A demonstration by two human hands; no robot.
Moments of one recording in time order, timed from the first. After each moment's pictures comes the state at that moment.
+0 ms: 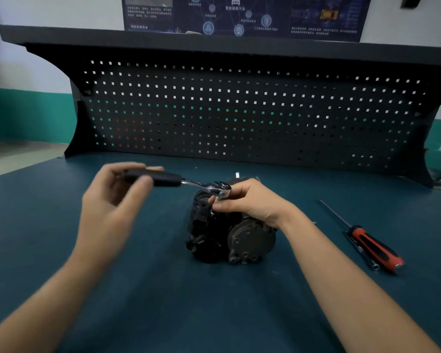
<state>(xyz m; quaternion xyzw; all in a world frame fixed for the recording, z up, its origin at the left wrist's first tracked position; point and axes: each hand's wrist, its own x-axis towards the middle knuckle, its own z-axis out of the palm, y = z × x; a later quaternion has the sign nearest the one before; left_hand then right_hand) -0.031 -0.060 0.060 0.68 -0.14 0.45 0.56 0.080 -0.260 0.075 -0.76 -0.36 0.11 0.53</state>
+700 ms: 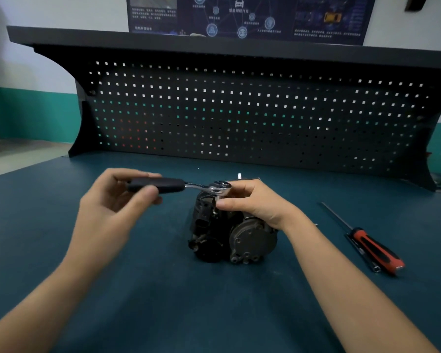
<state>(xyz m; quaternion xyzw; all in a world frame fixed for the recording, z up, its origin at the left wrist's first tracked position) -0.046 -0.059 0.061 0.67 -0.15 0.42 0.60 0.080 -0.261 0.074 -0.75 -0.37 0.09 0.54</state>
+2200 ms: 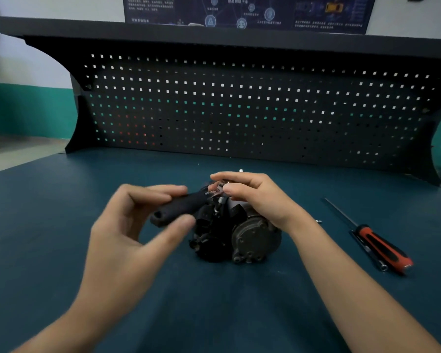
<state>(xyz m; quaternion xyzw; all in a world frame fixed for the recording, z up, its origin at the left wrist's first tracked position) -0.068 -0.095 0.055 0.67 -0.19 0.43 0.57 0.073 -0.259 0.075 -0.73 -0.38 0.04 0.56</state>
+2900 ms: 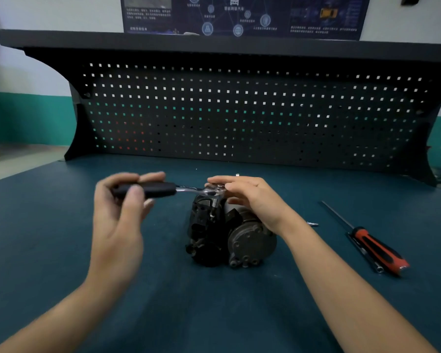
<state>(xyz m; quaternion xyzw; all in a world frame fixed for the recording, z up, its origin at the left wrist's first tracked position) -0.037 -0.086 0.052 0.58 -0.12 0.43 0.68 0.073 -0.259 0.078 -0.73 -0.35 0.06 0.59</state>
